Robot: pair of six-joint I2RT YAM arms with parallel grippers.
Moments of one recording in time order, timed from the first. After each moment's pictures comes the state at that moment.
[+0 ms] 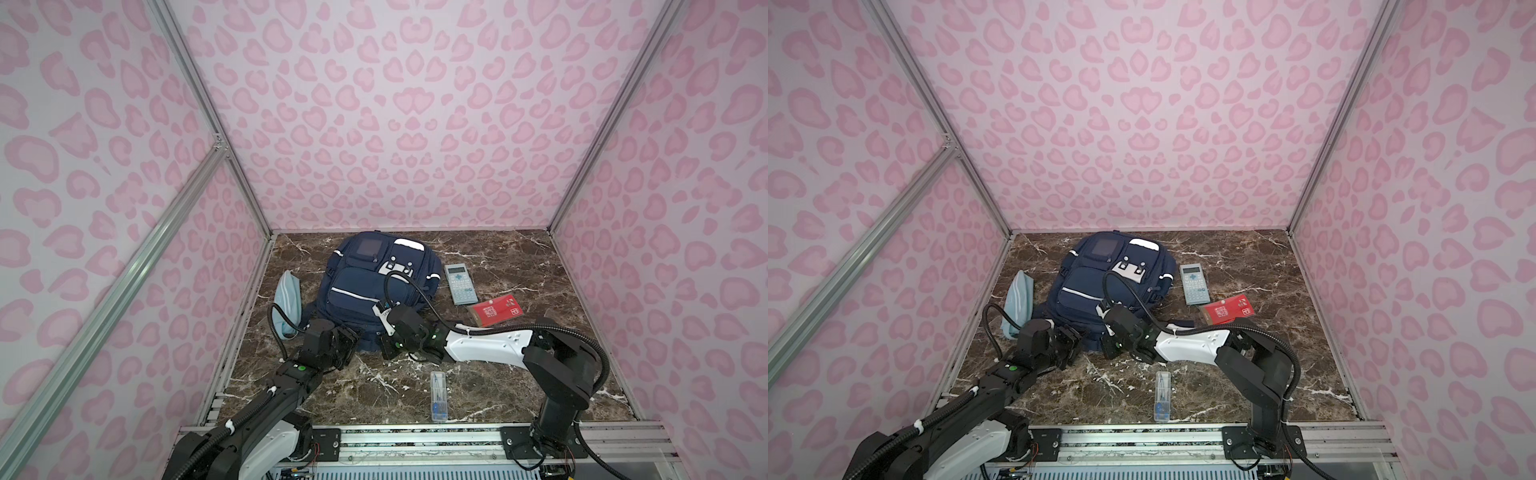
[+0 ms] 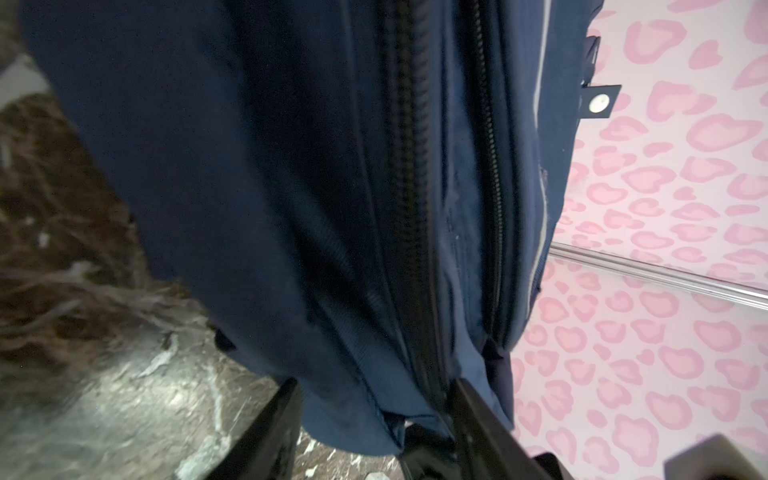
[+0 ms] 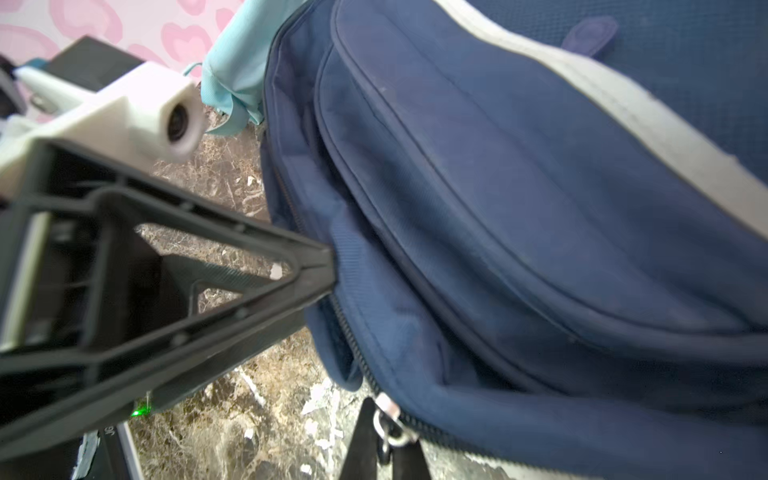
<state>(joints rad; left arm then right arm) -0.37 1.00 0.32 0.00 0.20 -1.35 1.03 1.82 1.08 -0.03 -0.06 0.46</state>
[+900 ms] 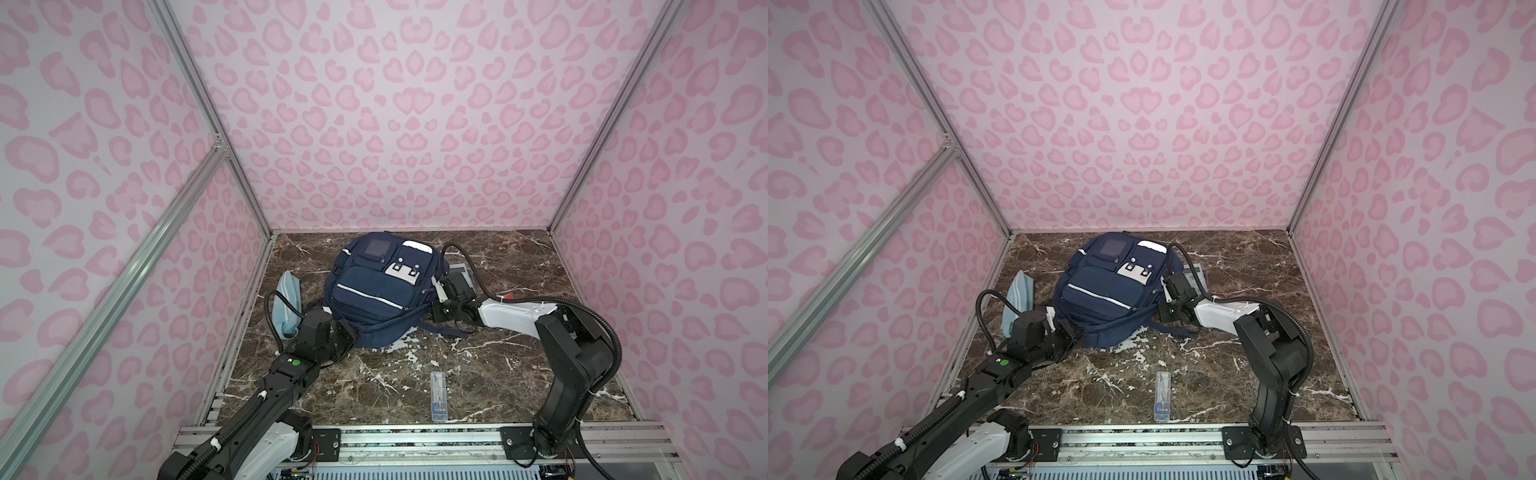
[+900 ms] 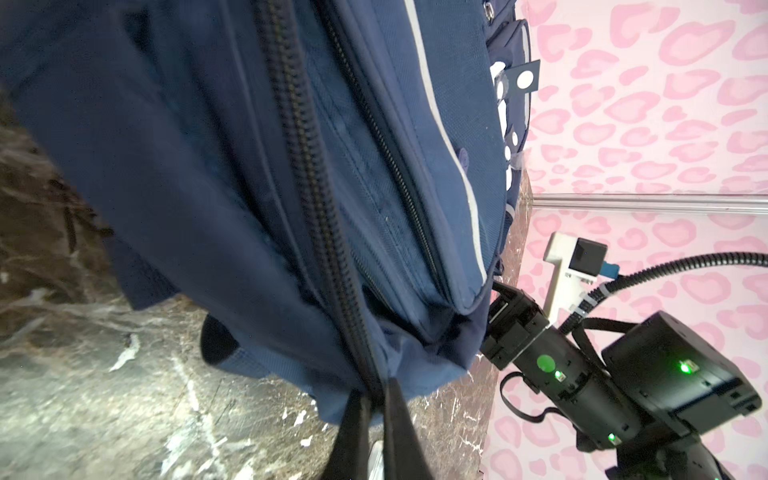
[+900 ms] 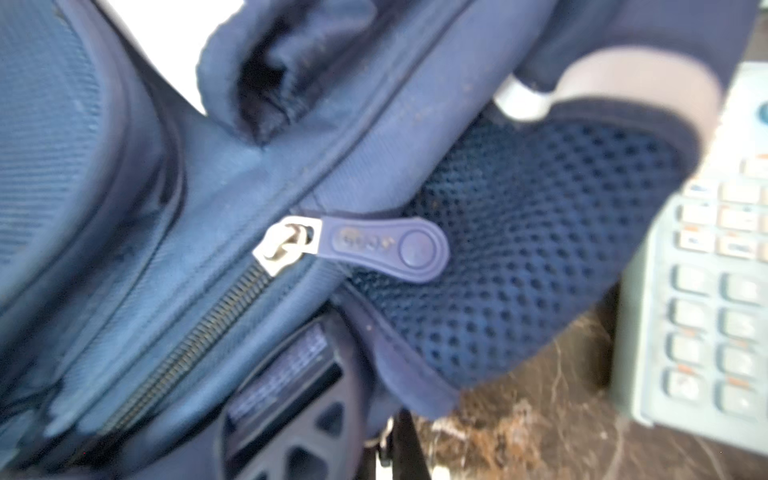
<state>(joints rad) -0.35 0.88 0.43 -0.21 0.25 -1.14 0.54 1.81 1.02 -0.16 -0.06 0.32</state>
